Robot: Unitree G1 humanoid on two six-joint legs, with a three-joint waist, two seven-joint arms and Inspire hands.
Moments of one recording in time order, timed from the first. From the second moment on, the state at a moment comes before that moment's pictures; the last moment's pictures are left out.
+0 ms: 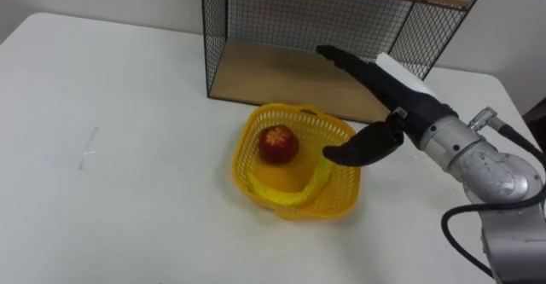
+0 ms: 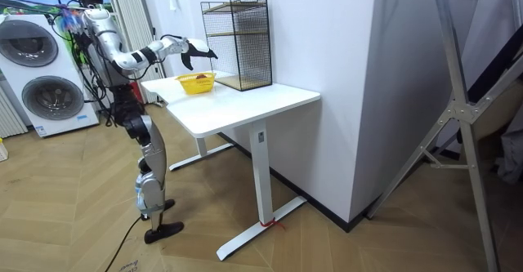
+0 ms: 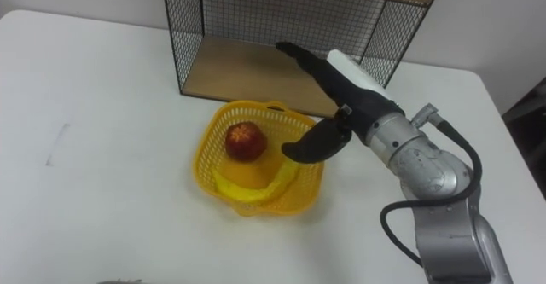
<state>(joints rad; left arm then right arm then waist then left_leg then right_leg) 0.18 0.22 0.02 1.05 0.46 0.14 0.08 -0.06 -0.41 0.03 -0.33 -0.36 0.19 0.50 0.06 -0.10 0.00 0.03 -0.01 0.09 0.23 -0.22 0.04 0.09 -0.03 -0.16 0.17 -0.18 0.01</state>
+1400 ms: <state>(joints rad) 0.30 0.19 0.60 -0.04 0.29 0.01 1.05 0.27 -0.32 -0.32 -0.24 0.07 0.12 -0.32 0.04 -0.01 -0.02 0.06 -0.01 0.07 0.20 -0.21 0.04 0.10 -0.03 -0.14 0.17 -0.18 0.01</state>
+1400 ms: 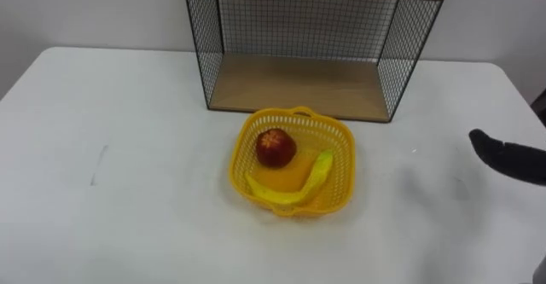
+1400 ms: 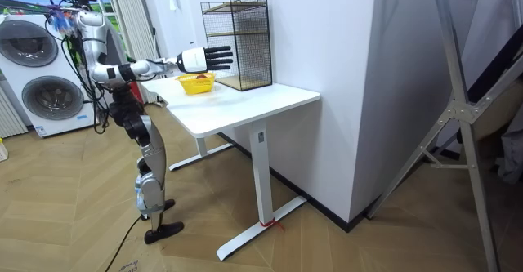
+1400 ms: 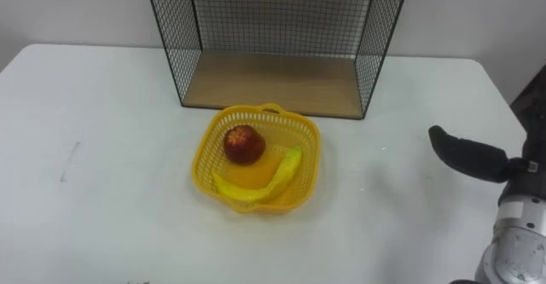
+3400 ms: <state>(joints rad) 0.23 0.17 -0.10 0.05 -0.41 -0.08 0.03 0.21 -0.19 0.09 0.04 0.43 -0.06 0.07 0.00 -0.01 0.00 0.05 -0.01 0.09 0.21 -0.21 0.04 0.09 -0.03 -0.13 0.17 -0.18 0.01</state>
